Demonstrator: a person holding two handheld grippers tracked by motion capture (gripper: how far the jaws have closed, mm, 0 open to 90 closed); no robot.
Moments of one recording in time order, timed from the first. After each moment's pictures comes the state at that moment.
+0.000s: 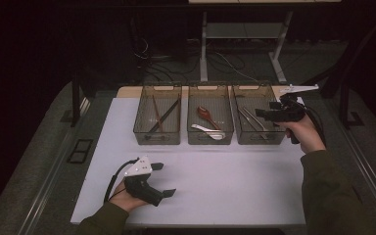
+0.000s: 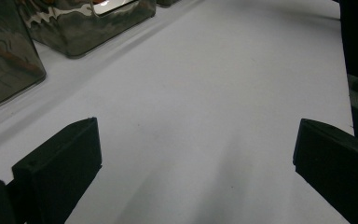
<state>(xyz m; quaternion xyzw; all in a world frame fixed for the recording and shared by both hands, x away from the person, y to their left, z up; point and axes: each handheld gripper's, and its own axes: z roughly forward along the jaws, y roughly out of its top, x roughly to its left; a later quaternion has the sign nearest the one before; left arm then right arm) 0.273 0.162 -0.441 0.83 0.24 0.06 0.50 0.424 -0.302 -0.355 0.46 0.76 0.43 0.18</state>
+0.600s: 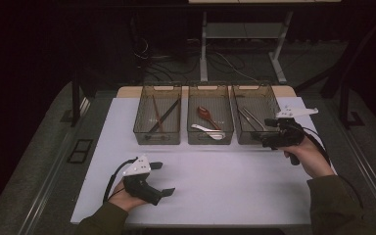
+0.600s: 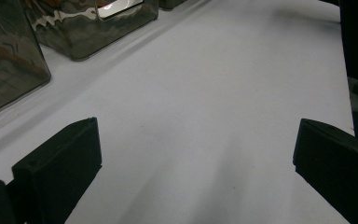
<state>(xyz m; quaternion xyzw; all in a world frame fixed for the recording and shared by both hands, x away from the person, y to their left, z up) 0.274 0.164 -0.440 0.83 0.23 0.06 0.50 0.358 -0.286 -0.372 0.38 0.79 0.45 0.17</state>
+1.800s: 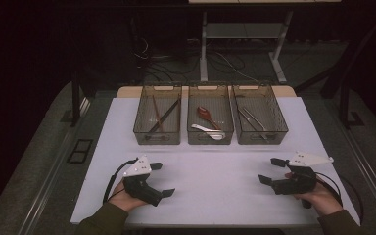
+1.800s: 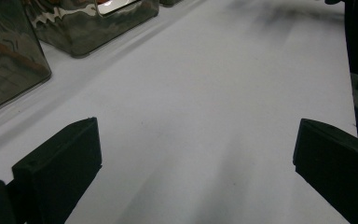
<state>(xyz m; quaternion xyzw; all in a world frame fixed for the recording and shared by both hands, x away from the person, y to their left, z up) 0.272 0.164 -0.440 0.83 0.23 0.07 0.49 0.263 -0.307 -0.430 0.35 0.80 0.46 0.13</state>
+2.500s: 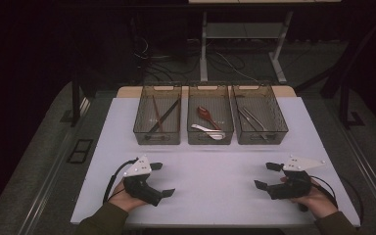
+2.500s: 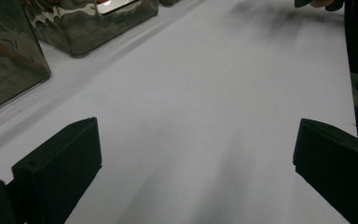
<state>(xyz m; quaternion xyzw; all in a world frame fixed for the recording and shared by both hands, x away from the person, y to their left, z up) 0.272 0.163 -0.440 0.83 0.23 0.07 0.49 0.259 -0.297 -0.437 0.34 0.81 0.46 0.12</state>
